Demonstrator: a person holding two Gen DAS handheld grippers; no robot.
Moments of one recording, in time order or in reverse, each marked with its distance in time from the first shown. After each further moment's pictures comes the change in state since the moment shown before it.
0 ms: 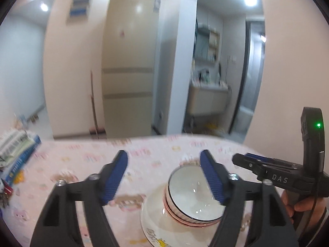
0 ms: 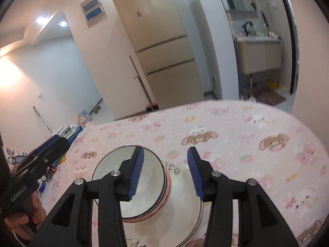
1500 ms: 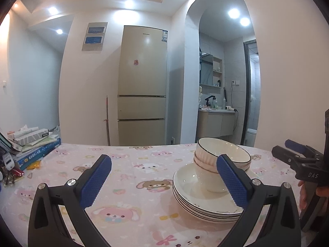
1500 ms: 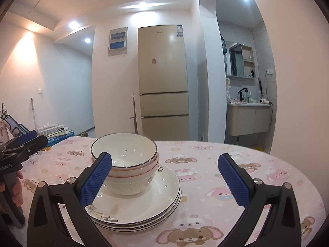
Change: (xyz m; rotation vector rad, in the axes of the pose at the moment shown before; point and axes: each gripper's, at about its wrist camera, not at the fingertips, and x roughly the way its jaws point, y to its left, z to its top) left arm -0.055 0.048 -0.118 0.024 -0.222 0.051; right arm -0.053 0.012 -0.106 -0.218 -0.353 -0.071
